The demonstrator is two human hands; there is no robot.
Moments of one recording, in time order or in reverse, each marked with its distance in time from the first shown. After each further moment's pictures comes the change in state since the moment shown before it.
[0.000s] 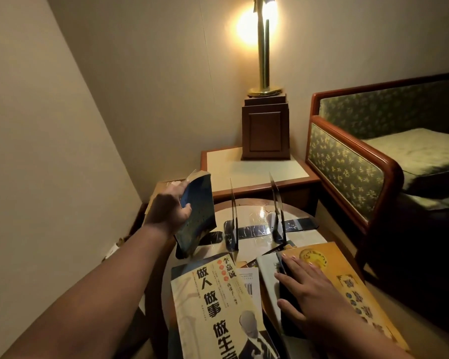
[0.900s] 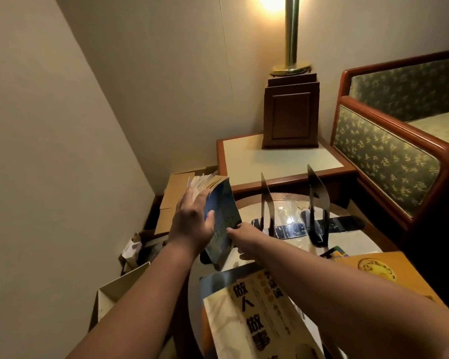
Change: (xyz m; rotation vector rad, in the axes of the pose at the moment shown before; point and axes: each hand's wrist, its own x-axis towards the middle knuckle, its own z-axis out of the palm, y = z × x) left_hand -0.006 -0.044 0.046 -0.016 0.005 -0.074; right_hand 0.238 -0.130 -0.001 1.112 -0.291 0.309
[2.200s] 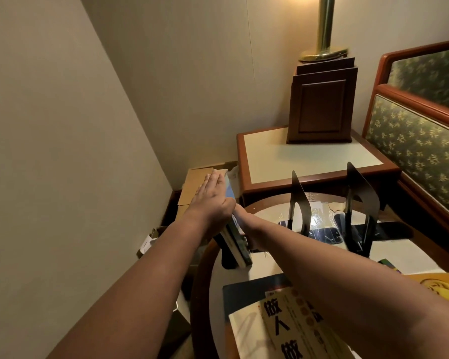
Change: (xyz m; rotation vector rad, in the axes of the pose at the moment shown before) left_hand 0.054 -0.009 -0.018 0.063 -0.501 -0.156; right_hand 0.070 -0.039 0.034 0.111 -0.174 -0.121
